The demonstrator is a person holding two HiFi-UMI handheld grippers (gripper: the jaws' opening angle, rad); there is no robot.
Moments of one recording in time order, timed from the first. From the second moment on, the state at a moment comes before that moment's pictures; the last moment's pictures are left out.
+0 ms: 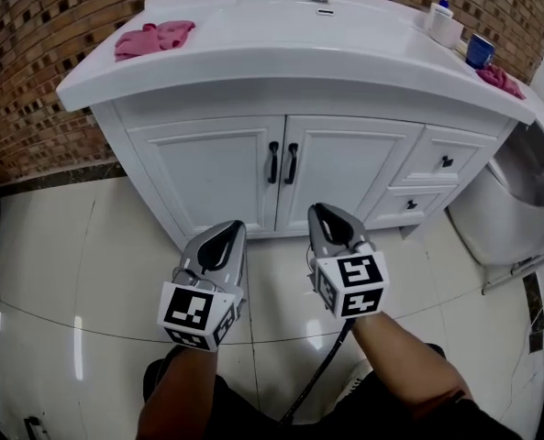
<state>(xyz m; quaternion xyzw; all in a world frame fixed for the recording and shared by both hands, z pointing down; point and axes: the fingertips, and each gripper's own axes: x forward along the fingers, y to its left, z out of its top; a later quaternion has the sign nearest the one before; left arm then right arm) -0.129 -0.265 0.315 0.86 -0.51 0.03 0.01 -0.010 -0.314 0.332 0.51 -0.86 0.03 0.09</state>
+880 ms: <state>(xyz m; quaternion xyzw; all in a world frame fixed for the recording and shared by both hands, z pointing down) -0.129 -0.325 0.366 0.87 -0.49 0.05 0.03 -0.051 -0.407 0.343 0.54 -0.84 -0.05 0.06</state>
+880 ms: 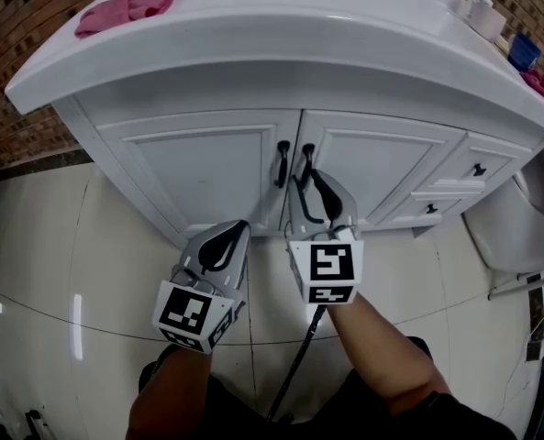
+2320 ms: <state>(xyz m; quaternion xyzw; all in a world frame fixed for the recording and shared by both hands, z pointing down) -0.110 -0.285 0.352 0.89 -0.46 0.02 0.08 -0.031 -0.359 0.349 0.50 -0.86 0.05 0.04</state>
